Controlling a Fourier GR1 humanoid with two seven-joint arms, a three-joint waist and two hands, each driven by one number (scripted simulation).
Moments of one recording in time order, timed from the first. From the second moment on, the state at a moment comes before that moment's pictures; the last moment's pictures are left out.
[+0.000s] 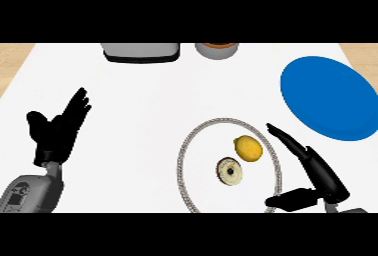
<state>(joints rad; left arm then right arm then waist) -0.19 0.33 -0.03 -1.37 0.16 0.10 0.14 0.00 -0.41 0.26 -1.49 0.19 0.03 -0.39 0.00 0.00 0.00</state>
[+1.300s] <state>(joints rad) -0.16 0.26 0.01 -1.40 0.09 0.06 0.14 -0.17 -0.31 0.43 -1.51 0.61 0.27 0.12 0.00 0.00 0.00</state>
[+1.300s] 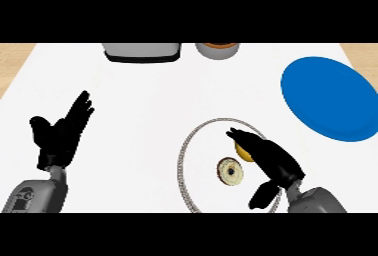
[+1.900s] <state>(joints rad) -0.16 0.23 0.05 -1.41 0.05 0.03 0.16 -0.23 -0.18 0.39 -1.39 0.77 0.29 0.13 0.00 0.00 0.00</state>
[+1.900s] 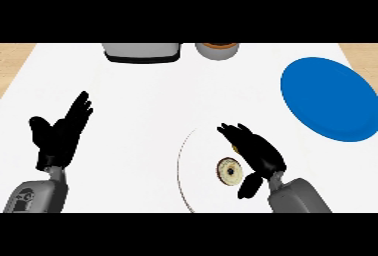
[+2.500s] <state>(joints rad) -0.17 0.22 0.07 -1.42 0.04 0.02 0.19 -0.25 -0.16 0.44 -1.35 0.86 0.33 0.03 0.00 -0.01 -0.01</state>
